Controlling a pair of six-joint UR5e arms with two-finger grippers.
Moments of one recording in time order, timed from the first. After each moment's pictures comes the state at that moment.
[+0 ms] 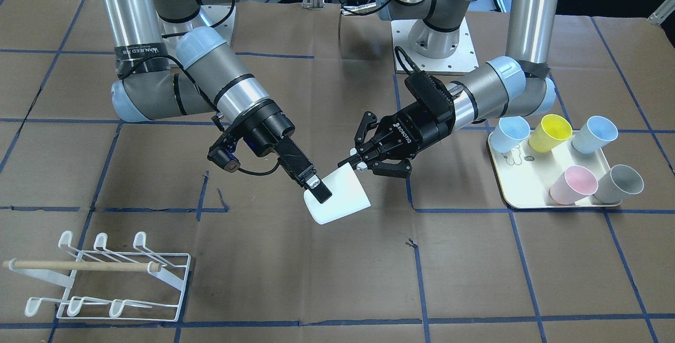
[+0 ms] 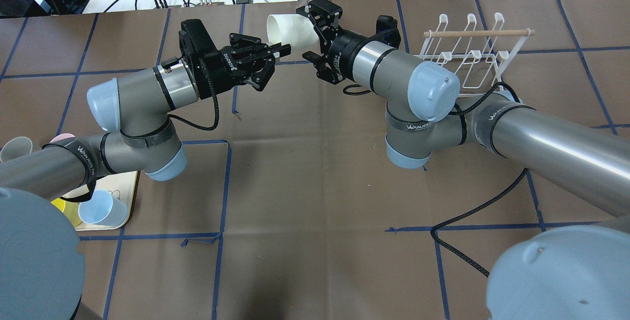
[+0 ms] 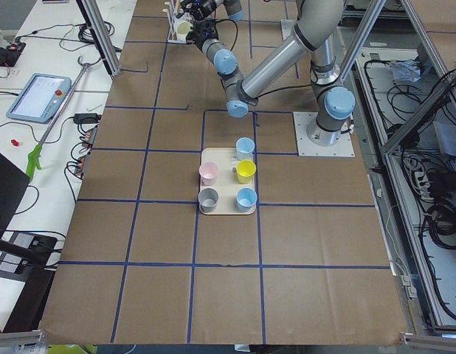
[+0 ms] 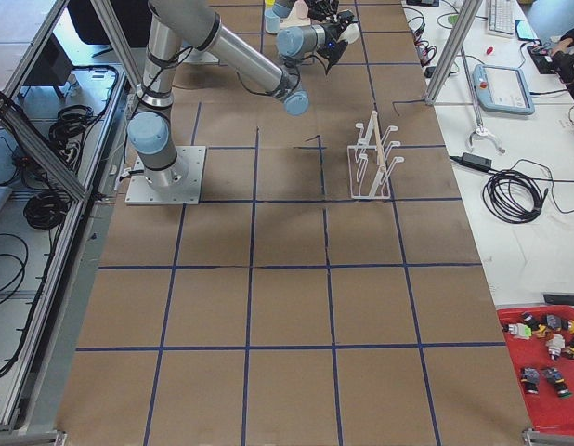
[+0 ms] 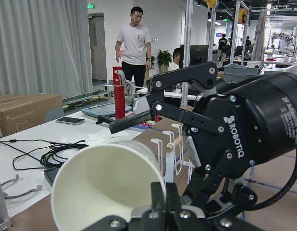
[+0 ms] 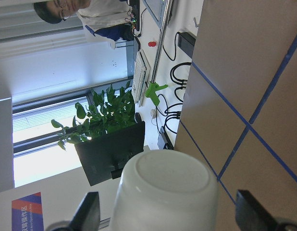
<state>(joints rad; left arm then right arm) -1.46 -1.99 -2.06 0.47 0.41 0.41 1.77 -1.12 1.92 -3.59 -1.05 1.62</state>
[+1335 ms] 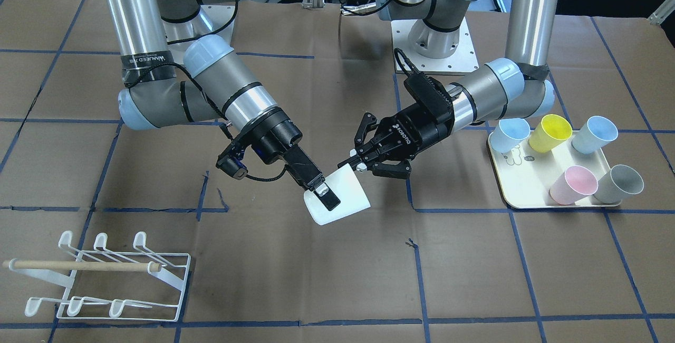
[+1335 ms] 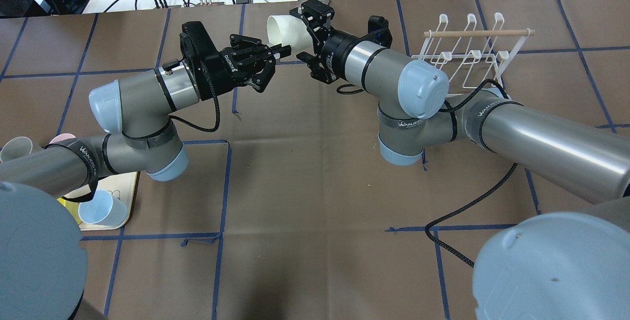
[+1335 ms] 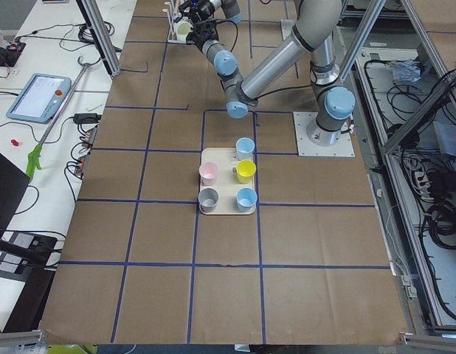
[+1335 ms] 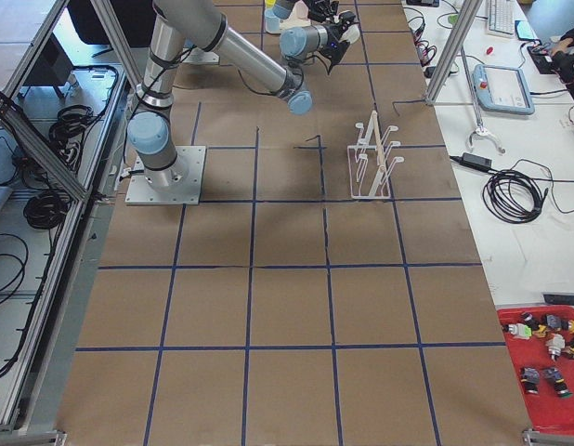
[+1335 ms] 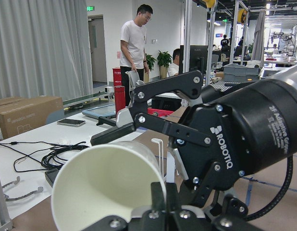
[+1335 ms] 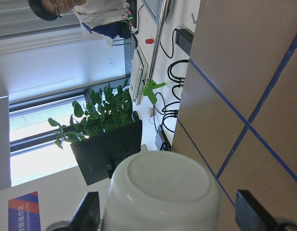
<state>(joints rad) -1.46 -2.00 -2.06 0.49 0.41 0.41 1.79 -1.09 1.89 -3.58 -1.07 1.62</state>
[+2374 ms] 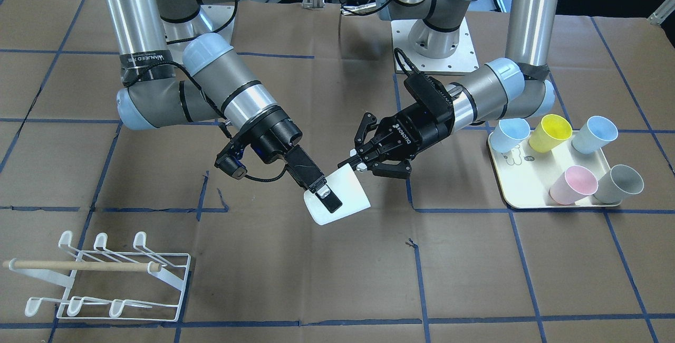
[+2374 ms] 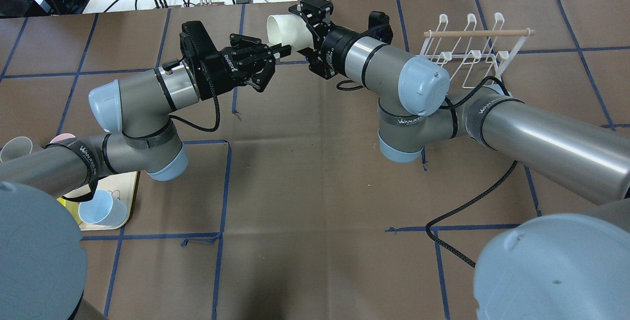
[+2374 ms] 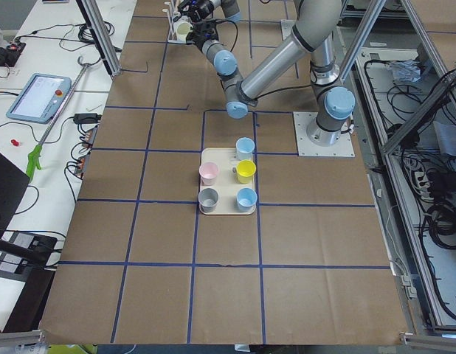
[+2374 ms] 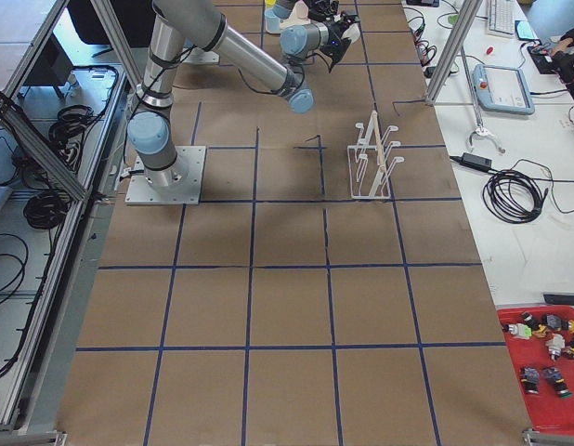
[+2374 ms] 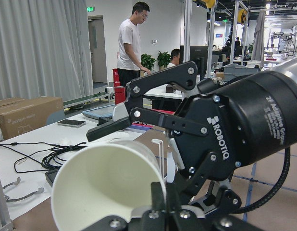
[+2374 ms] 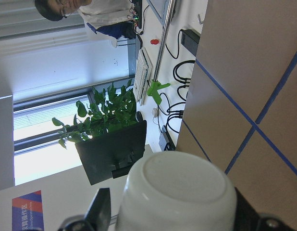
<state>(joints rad) -1.46 -2.00 -2.06 0.49 0.41 0.41 1.79 -1.09 1.87 -3.58 -1.06 1.62</state>
